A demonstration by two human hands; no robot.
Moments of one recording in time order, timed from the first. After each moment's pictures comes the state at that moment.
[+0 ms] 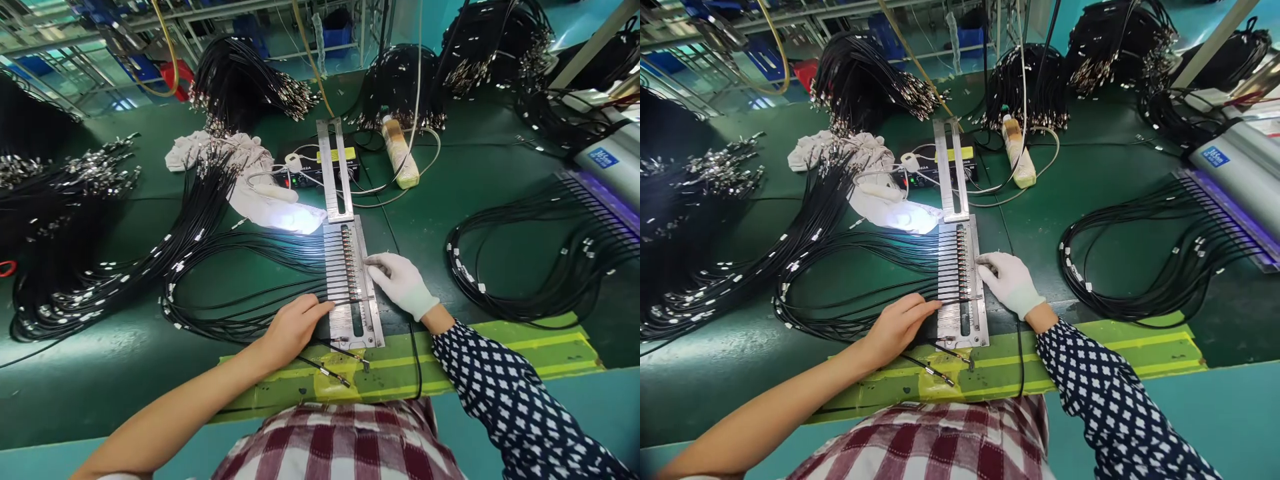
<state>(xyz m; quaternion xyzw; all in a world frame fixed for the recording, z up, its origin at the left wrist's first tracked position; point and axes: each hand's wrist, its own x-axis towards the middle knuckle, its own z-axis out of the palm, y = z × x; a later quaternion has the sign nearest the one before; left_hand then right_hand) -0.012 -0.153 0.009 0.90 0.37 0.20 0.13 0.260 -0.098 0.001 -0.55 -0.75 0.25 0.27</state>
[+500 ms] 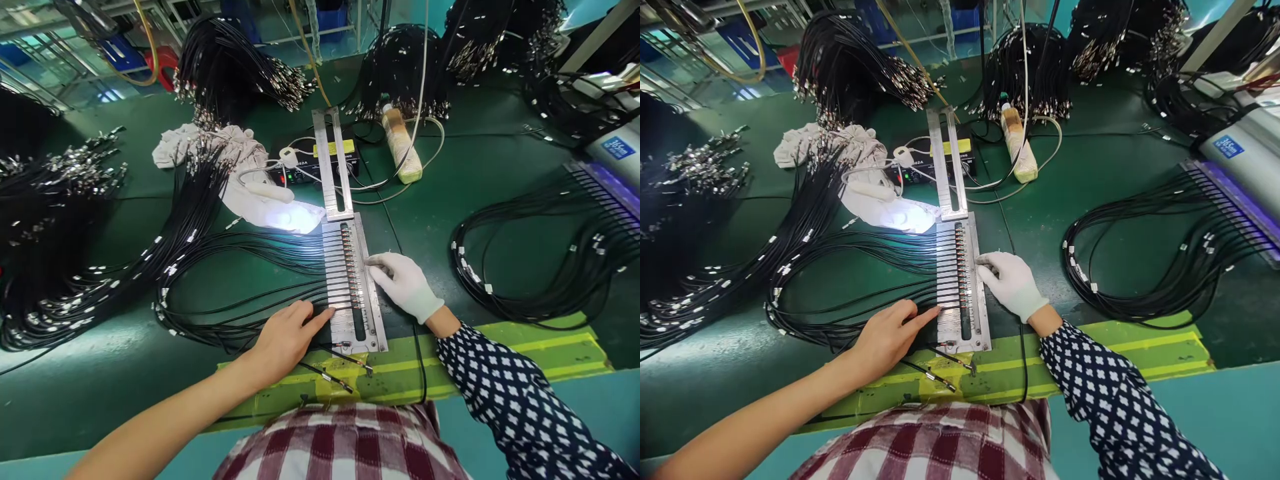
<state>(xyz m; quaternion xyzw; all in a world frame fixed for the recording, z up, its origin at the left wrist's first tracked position) -0.026 -0.157 0.021 0.93 0.34 0.11 0.00 0.260 -0.097 0.000 -0.56 -0.74 0.25 0.26</state>
